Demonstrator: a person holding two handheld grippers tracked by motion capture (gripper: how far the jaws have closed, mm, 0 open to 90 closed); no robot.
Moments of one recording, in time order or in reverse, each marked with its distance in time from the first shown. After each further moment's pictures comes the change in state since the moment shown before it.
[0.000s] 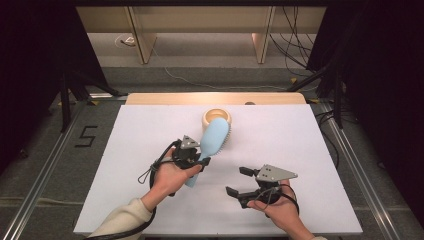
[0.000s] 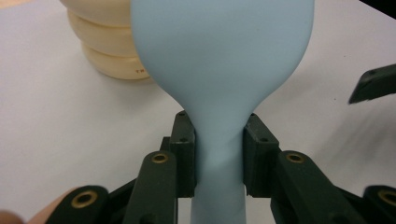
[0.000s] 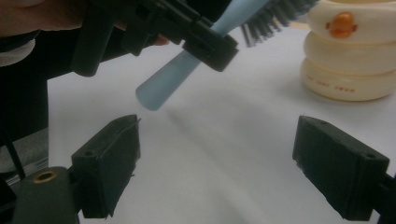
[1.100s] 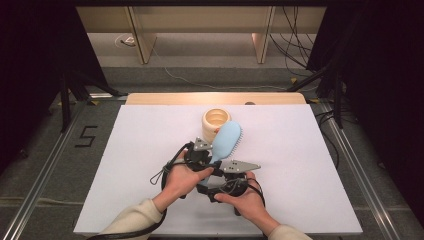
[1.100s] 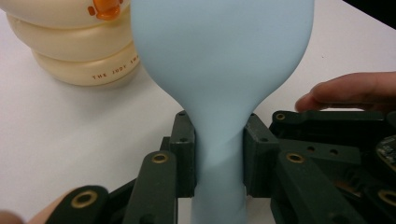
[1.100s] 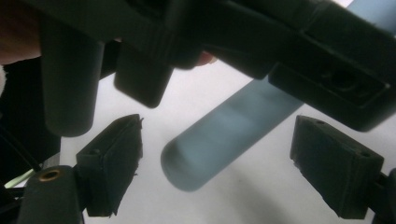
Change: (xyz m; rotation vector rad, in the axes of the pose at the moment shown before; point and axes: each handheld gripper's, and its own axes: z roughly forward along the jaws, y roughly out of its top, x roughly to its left) left arm -0.022 0.005 0.016 0.016 -0.038 0.003; right arm 0.017 0.004 0.083 0.045 0.100 0.143
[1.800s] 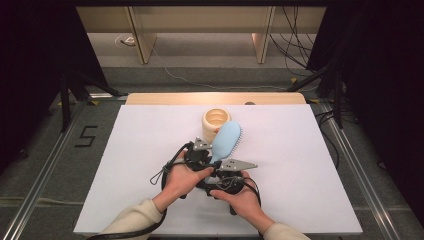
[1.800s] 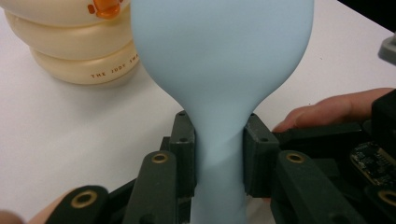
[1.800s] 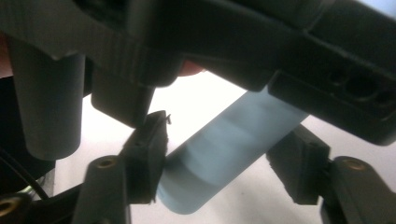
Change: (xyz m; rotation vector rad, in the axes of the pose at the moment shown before) left arm 0.001 0.000 0.000 -0.002 -0.007 -0.013; right arm -0.001 0.000 0.010 -0.016 -0.013 0.050
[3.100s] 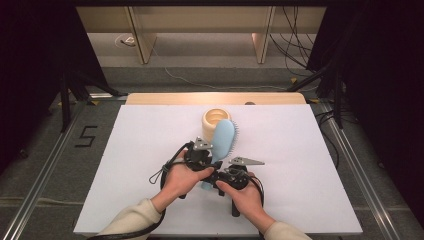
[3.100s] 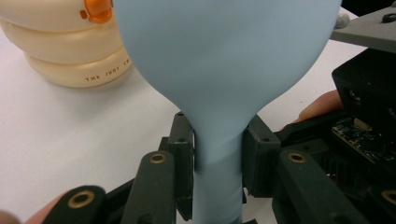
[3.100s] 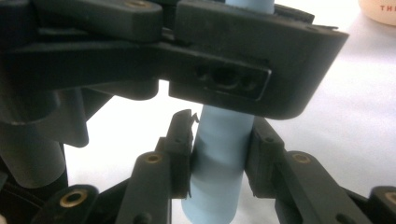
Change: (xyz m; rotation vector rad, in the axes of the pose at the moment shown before) left arm -0.002 0.003 -0.004 0.004 -0.017 0.019; right arm -0.010 0.002 -0.010 -0.002 -0.037 0.218
